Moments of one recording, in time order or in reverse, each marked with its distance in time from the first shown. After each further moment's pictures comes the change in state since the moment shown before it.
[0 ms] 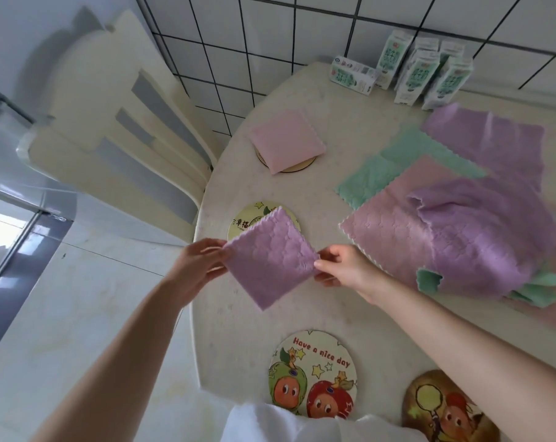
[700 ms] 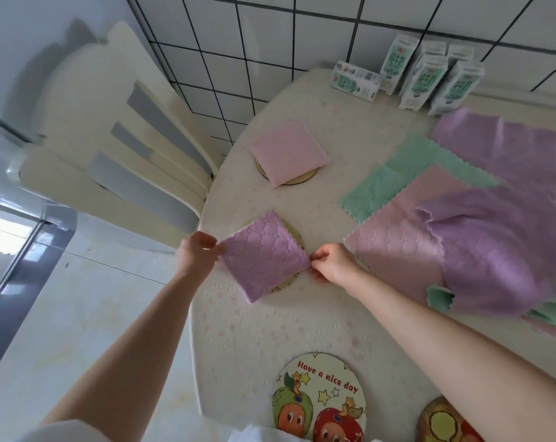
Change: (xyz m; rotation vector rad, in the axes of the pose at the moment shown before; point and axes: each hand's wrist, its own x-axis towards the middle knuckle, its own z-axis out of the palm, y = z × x) left_hand 0.074 0.010 -0.008 0.680 0.446 0.171; right_hand 0.071 -0.005 0.016 -0.162 0.189 0.090
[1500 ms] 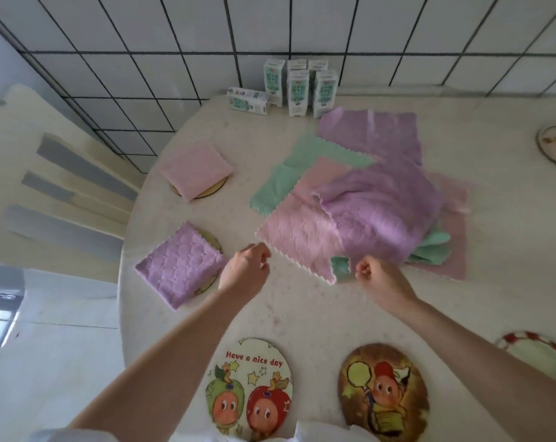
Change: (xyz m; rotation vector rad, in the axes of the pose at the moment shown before) left_hand -0.151 0.111 0.156 0.456 -0.275 0.691; right_hand -0.093 0.174 -0.171 -0.389 0.413 -0.158
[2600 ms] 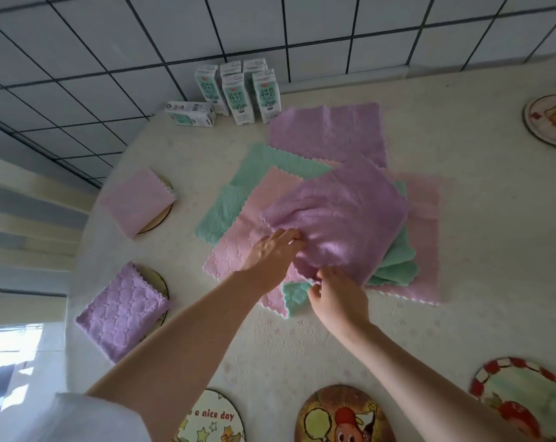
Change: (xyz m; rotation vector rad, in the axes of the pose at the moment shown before) left_hand 0.106 0.124 0.068 0.316 -0.031 0.598; right_hand 0.039 0.016 -0.002 -0.028 0.100 -0.045
